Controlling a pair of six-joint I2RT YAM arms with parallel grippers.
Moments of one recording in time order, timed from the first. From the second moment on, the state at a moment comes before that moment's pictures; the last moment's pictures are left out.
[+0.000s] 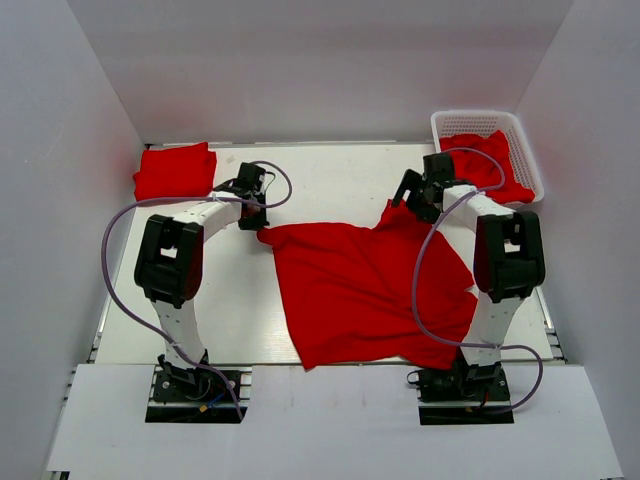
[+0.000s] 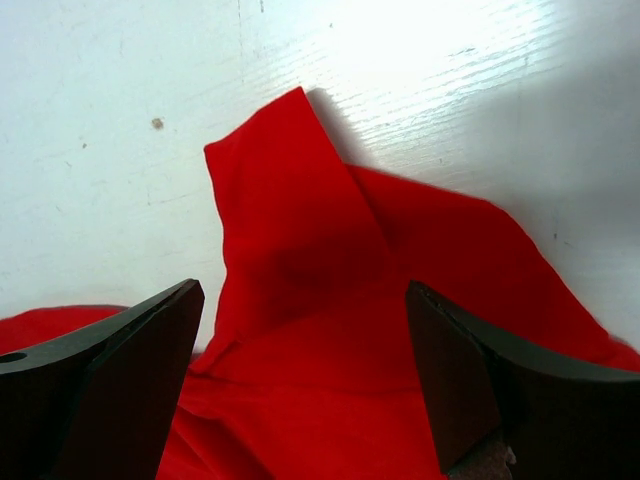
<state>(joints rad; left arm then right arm) -0.30 1.92 1.33 -0.45 -0.13 -0.29 0.17 1.91 1.32 -0.34 -0.07 0.53</state>
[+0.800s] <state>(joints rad) -0.30 1.92 1.33 -0.47 -0.16 -0.30 0.15 1.96 1.30 -0.28 -0.23 0.50</state>
